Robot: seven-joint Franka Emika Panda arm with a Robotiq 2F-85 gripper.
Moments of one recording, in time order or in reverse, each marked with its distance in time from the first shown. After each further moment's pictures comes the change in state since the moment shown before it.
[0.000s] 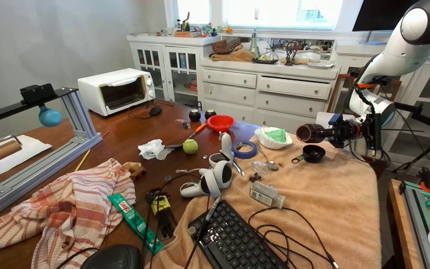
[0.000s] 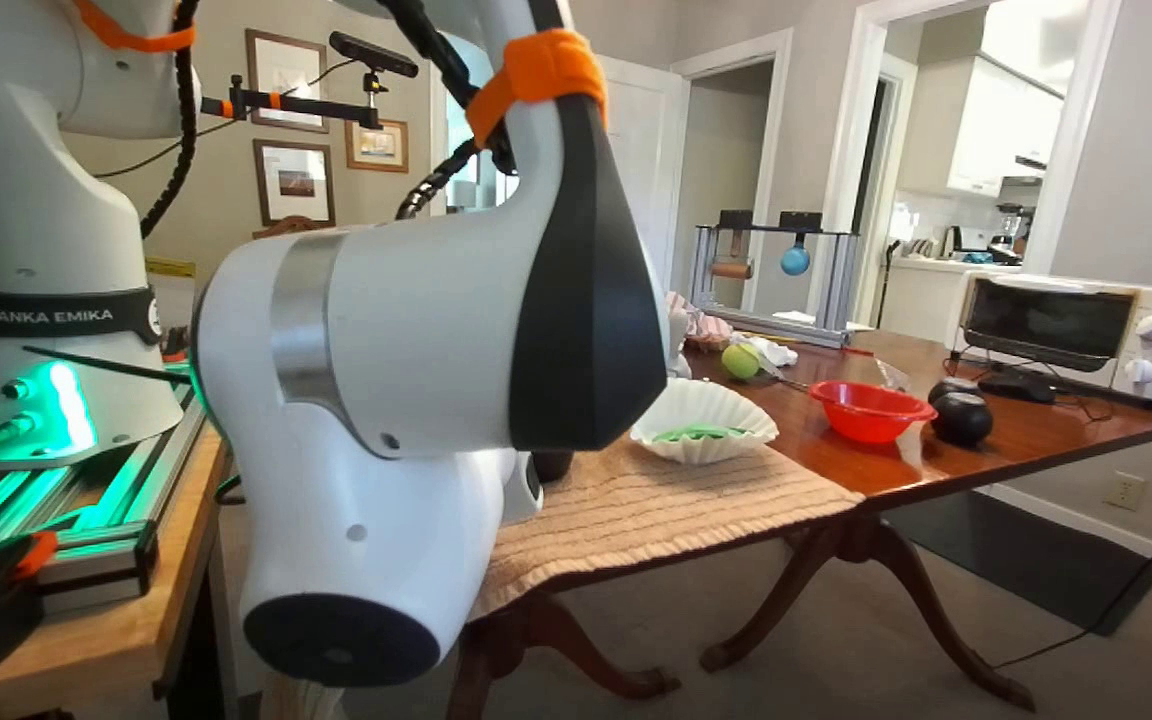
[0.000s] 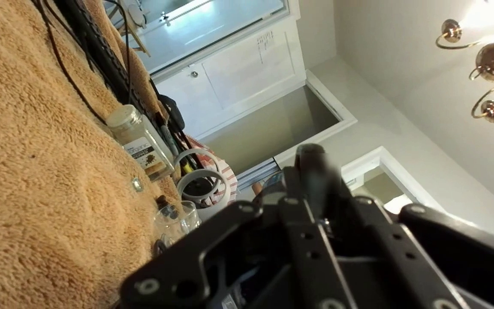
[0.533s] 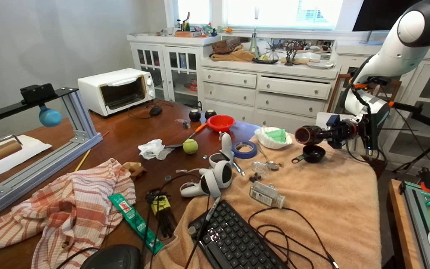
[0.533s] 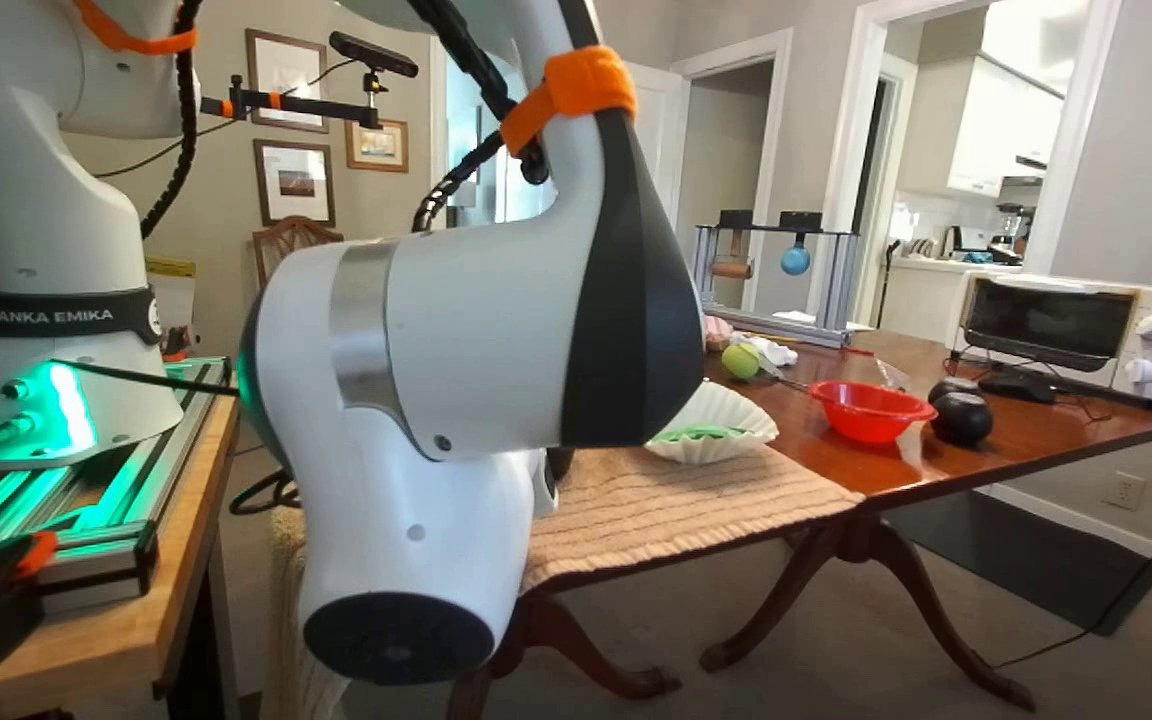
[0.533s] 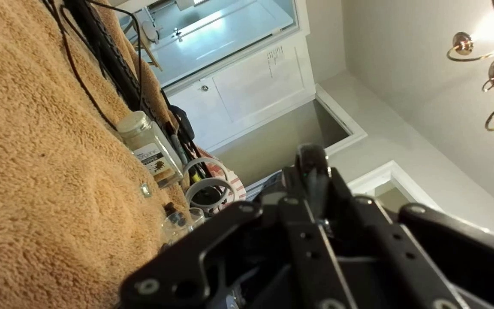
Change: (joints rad) arm 0.008 0.020 0.015 0.040 -0.025 0.000 0.001
